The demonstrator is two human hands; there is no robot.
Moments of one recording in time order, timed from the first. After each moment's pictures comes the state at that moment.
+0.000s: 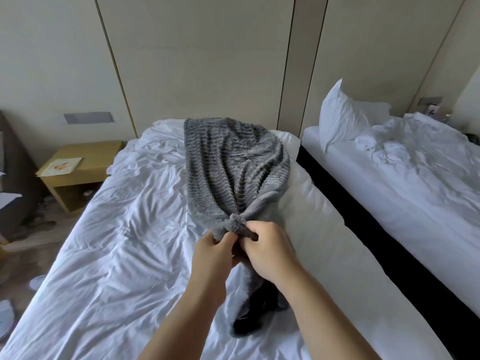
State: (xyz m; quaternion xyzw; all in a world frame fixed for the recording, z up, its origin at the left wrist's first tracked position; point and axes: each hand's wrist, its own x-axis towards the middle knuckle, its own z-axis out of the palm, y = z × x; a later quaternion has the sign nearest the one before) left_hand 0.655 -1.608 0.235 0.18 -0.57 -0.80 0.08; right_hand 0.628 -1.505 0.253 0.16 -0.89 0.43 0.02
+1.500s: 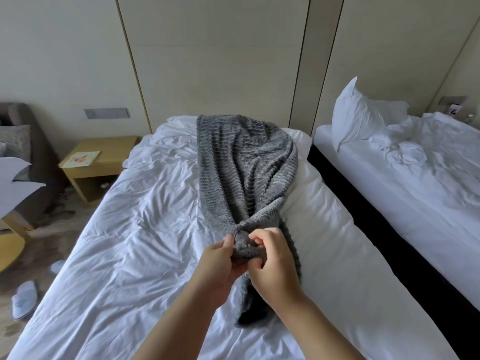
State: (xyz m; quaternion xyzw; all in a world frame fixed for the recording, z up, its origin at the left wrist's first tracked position) left_hand 0.683 -1.610 0.227 0.21 -0.48 -0.85 -0.03; right_hand 0.662 -1.497 0.196 0.24 -0.81 0.49 0.22
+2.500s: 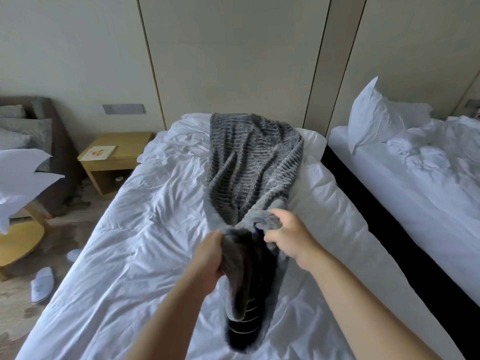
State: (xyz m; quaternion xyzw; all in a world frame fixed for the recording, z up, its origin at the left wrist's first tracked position) left_hand 0.654 -1.655 0.193 0.30 -0.56 -0.77 -0.02; right_hand 0.595 -1.499 0.231 0.11 -0.82 0.55 -0.12
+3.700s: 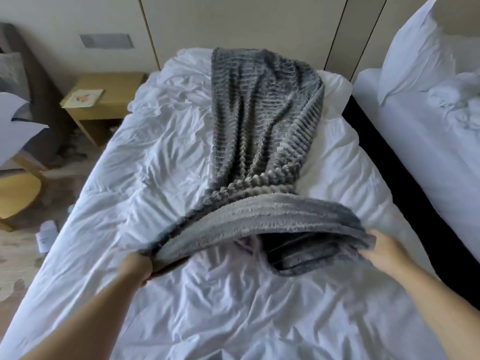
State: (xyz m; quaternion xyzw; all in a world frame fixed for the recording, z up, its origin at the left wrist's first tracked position) left_hand 0.632 -1.835 0.013 0.50 -0.80 -0.30 -0.14; right_hand 0.469 -1.329 0.067 -0.03 -0.97 0.19 -0.13
